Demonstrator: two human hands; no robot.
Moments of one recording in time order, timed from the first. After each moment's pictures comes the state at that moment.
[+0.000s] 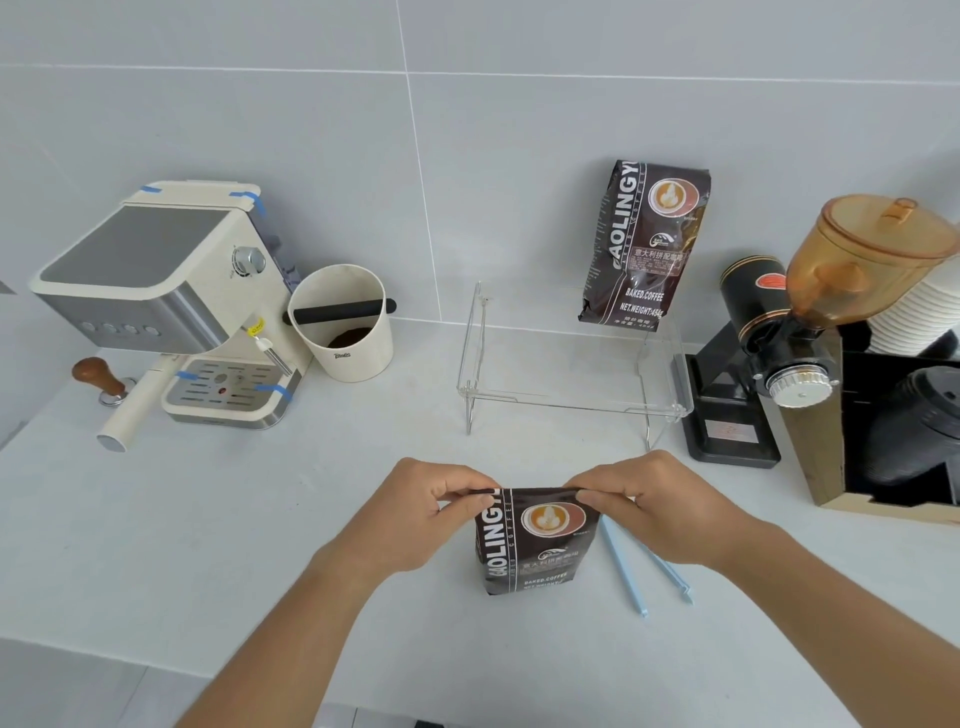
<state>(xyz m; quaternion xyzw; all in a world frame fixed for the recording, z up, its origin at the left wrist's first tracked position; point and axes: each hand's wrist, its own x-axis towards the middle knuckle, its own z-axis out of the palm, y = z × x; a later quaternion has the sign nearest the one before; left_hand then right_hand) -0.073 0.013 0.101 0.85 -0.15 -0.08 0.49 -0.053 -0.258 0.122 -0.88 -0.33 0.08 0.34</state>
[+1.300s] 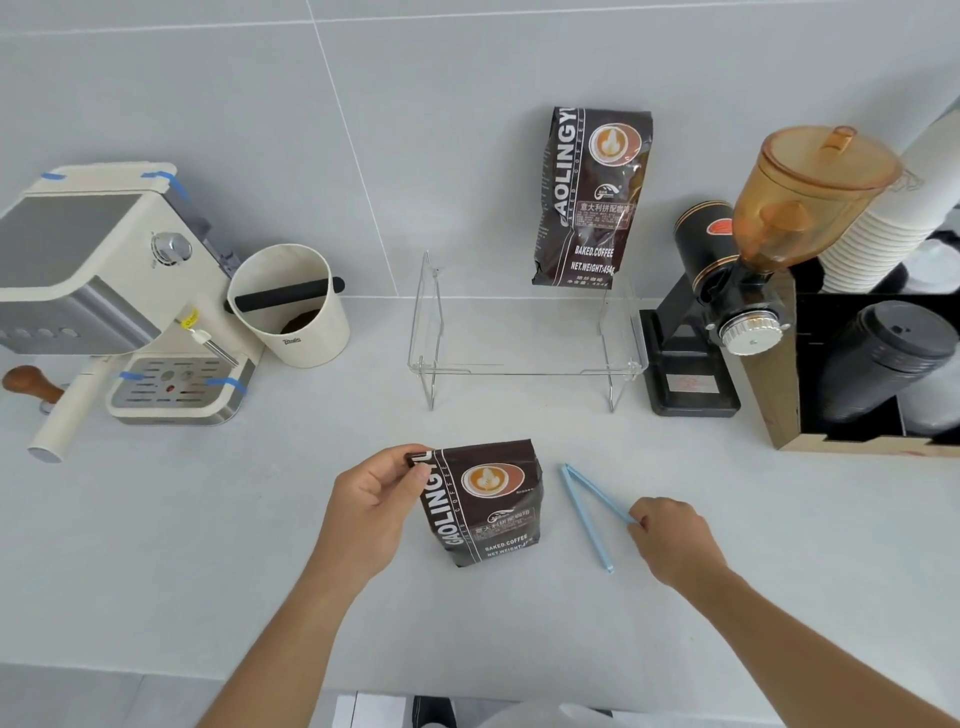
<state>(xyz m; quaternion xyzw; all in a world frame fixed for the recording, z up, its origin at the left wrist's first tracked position) -0.087 -0.008 0.070 0.72 0.04 -0.02 0.69 -0.090 -0.328 -0.025 -0.95 0.13 0.21 0.17</state>
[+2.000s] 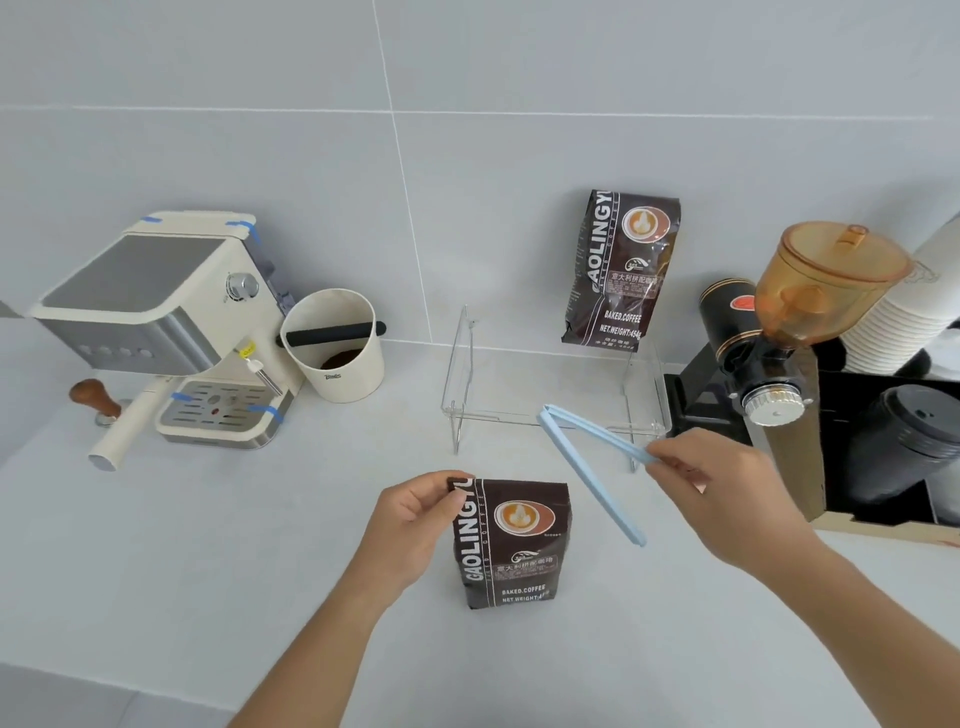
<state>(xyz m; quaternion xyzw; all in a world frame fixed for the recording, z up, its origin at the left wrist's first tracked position) -0.072 -0.013 0.070 0.68 0.03 -0.04 0.73 -0.056 -0.315 0.133 -0.94 -0.13 -0.12 0.30</state>
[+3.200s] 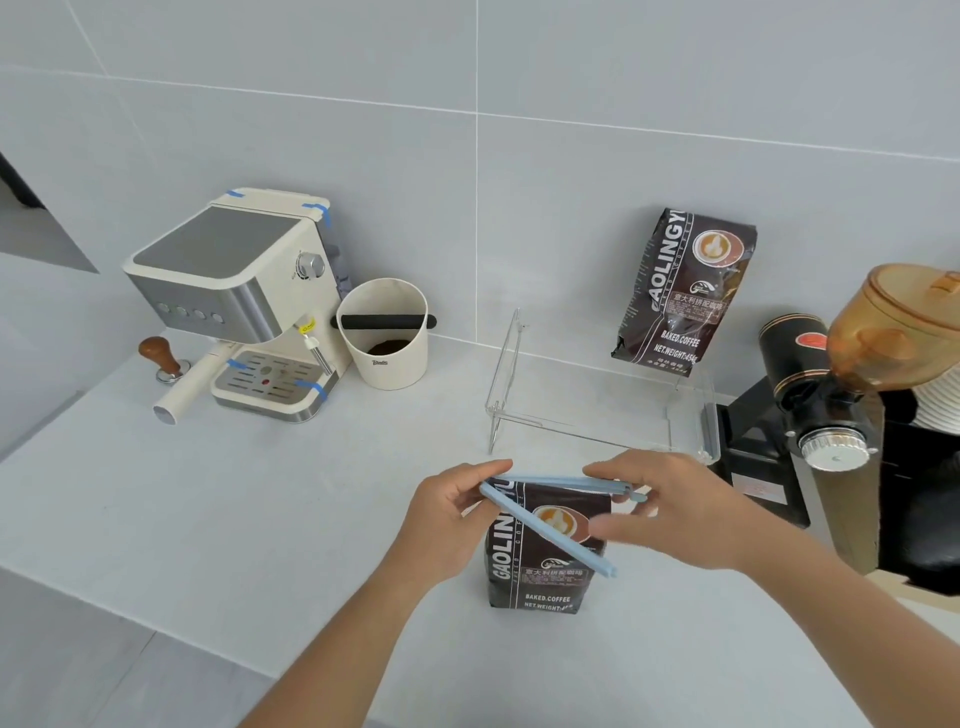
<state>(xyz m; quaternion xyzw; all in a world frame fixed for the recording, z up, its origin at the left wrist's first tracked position) -0.073 -0.011 0.069 0.75 0.03 0.03 0.66 -0.026 -0.259 0.147 -0.91 -0.23 0.17 0.29</state>
